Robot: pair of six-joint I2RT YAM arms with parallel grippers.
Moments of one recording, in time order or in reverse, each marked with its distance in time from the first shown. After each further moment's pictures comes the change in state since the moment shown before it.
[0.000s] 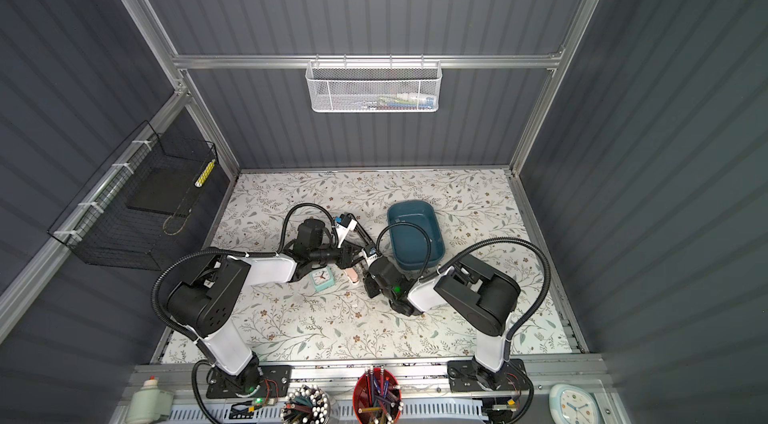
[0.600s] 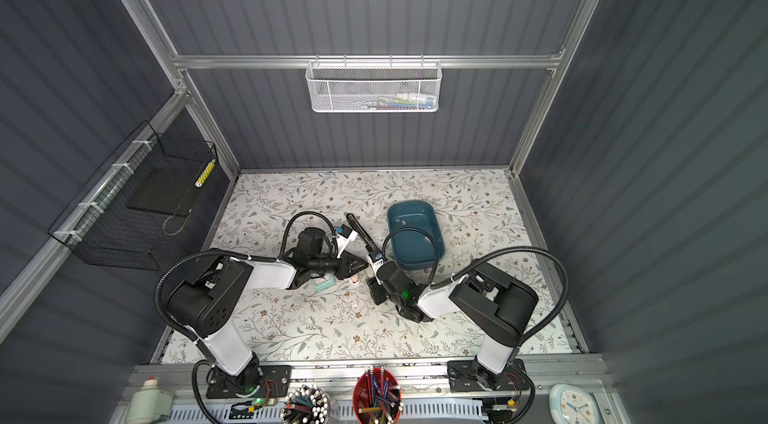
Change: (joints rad) left arm -0.009 0.000 -0.064 0.009 0.006 0.033; right arm 0.001 -0.150 -0.116 -0.025 -0.048 -0.003
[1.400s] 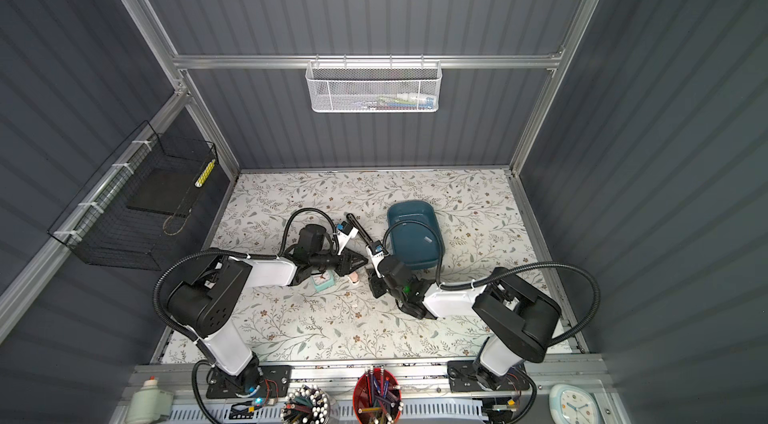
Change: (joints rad) left arm 0.000 0.000 0.040 -0.056 -0.037 0.047; right arm 0.000 -0.081 0.050 -0.104 0.034 -0.014
